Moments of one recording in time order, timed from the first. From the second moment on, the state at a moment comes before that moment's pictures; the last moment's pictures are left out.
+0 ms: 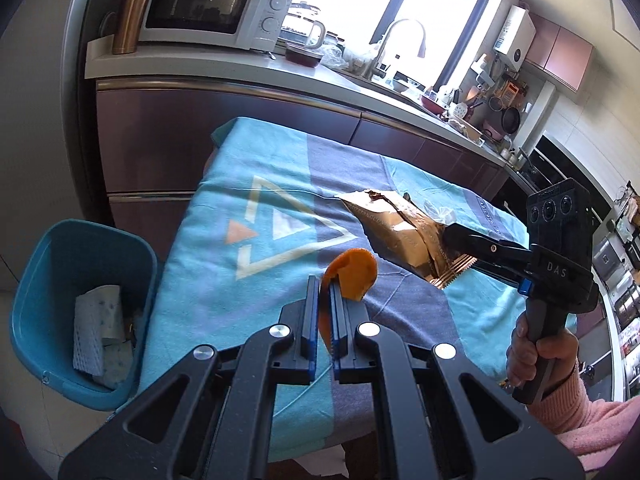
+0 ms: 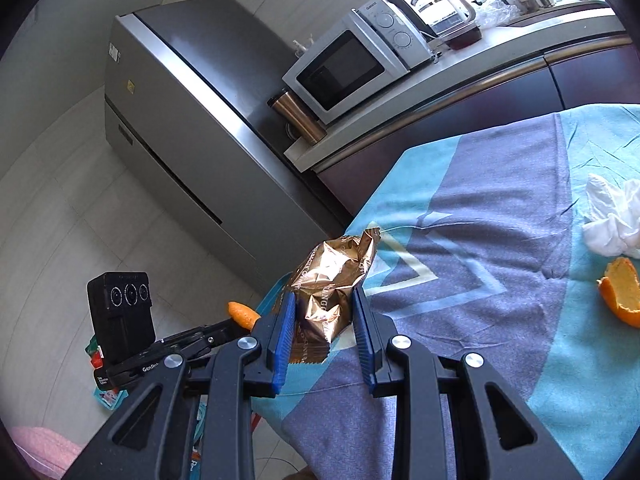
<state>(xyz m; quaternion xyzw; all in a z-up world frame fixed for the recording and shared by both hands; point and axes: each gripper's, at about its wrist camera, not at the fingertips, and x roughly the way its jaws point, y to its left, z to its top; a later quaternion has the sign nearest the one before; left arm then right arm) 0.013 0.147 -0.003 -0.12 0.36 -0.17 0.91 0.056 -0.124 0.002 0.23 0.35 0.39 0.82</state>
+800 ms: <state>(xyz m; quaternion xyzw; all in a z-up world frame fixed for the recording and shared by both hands) -0.018 0.246 0.015 -0.14 0.32 -0.04 0.94 0.063 -0.026 -0.005 0.17 0.38 0.45 0.79</state>
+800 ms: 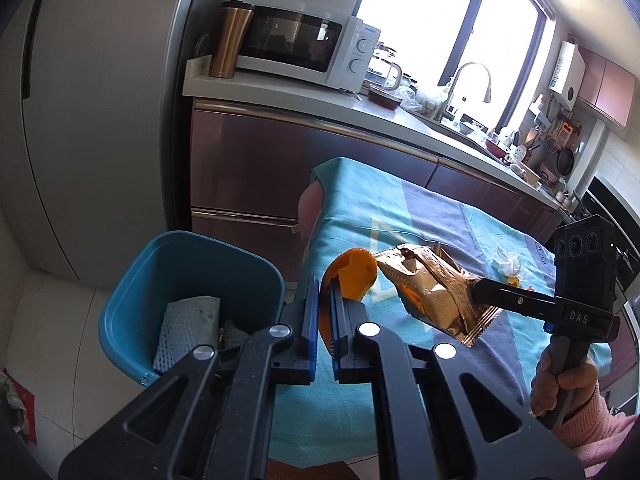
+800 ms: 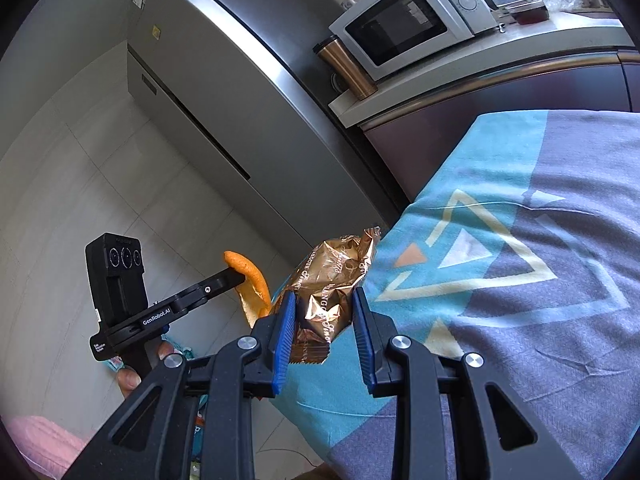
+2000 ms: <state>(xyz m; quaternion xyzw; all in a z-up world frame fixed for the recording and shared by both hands) -0.011 0.314 -0.034 -0.15 0.36 0.05 0.92 0.080 0.094 -0.015 0.07 0.43 0.48 0.76</state>
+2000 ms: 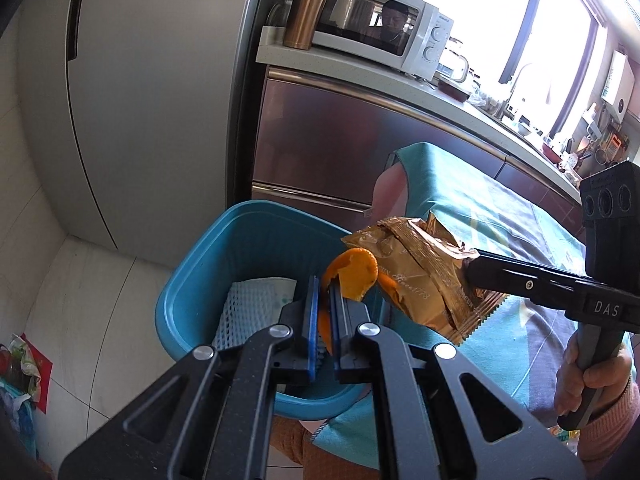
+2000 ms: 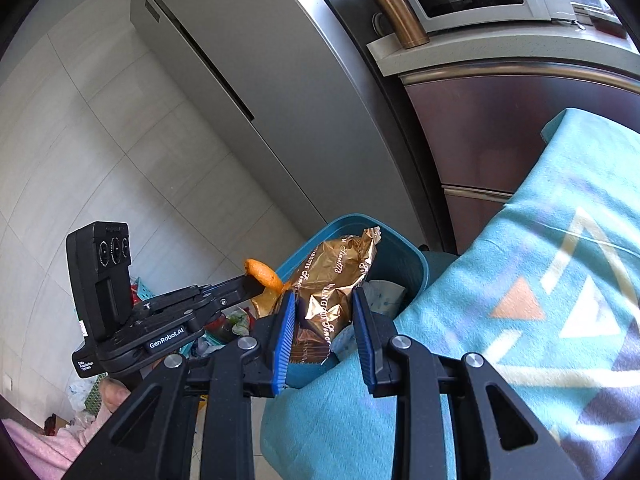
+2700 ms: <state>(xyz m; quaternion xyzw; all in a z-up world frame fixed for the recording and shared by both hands) 0.014 0.321 -0.073 -0.16 0.40 0.06 0.90 0.095 0.141 -0.040 0.02 0.47 0.45 0.76</state>
